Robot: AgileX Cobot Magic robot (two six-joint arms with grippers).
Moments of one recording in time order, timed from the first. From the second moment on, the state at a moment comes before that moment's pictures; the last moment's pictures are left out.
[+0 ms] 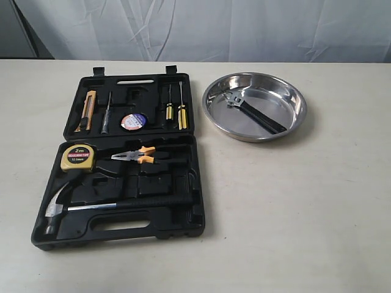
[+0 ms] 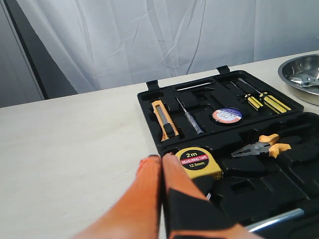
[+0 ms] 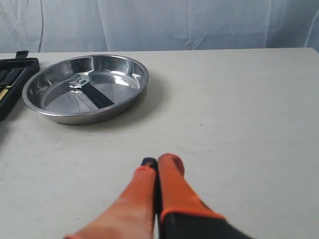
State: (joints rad) left arm -0.05 0.00 0.00 0.07 0.24 0.01; right arm 0.02 0.01 0.00 0.10 0.38 -0.04
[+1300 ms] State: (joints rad) left arm -0.05 0.00 0.00 0.07 0.24 0.01; right arm 0.02 0.01 0.00 0.11 0.38 -0.04
